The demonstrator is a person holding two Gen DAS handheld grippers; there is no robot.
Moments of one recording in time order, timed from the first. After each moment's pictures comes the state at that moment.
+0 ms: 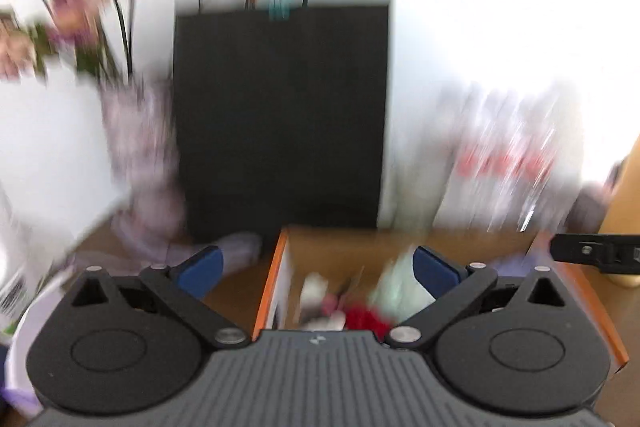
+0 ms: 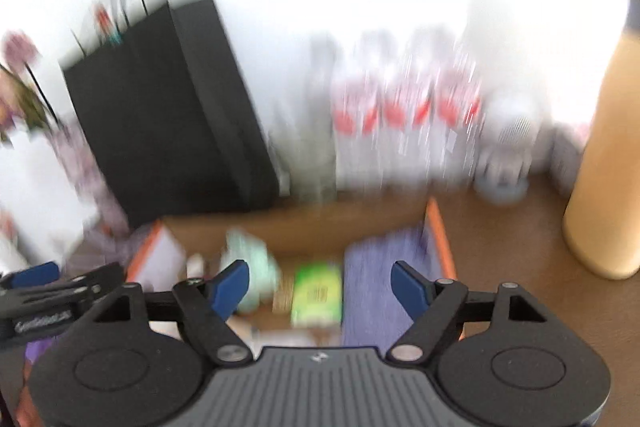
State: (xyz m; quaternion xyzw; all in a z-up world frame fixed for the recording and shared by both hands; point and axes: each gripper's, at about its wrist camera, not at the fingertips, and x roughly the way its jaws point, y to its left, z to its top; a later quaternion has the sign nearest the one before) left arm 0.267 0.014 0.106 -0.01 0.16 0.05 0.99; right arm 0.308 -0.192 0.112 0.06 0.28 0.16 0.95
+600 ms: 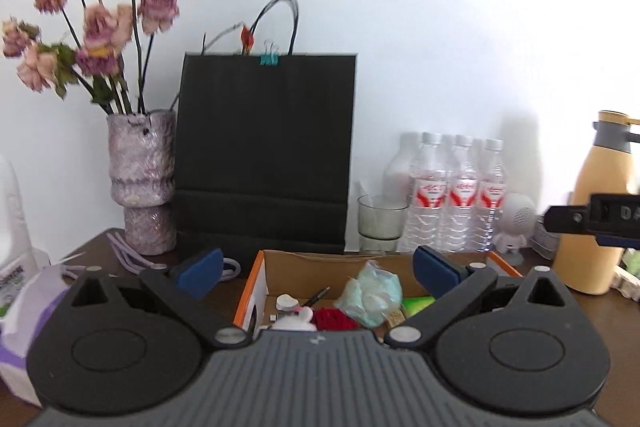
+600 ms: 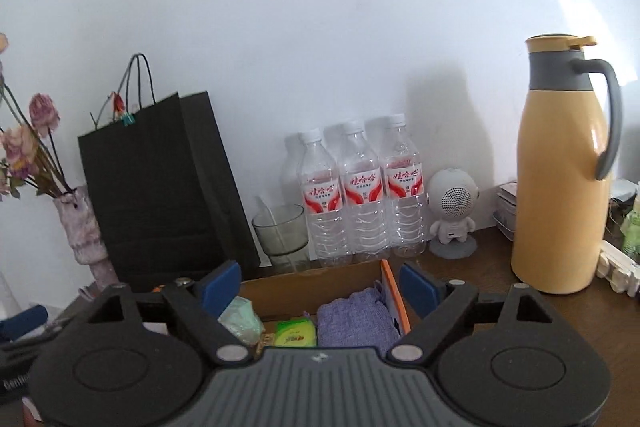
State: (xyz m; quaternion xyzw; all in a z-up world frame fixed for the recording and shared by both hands) left arm 0.192 0.003 0.094 -0.02 0.12 0.02 0.99; right arm 0.233 -0.213 0.116 0.09 0.18 0.11 0.97
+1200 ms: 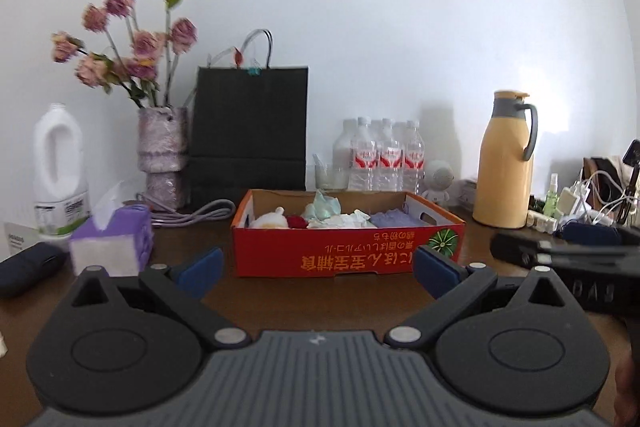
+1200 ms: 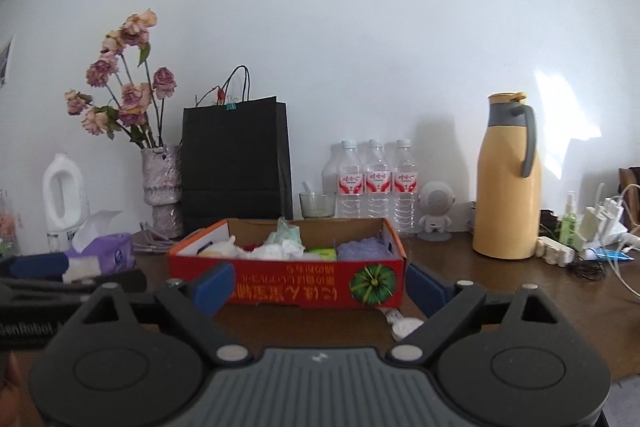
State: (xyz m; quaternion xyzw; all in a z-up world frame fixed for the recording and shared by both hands) left arm -0.043 -0.018 0.044 -0.01 0.09 -0.02 1.00; right arm -0.031 -0.218 0.046 0.00 0.08 0.13 0.99
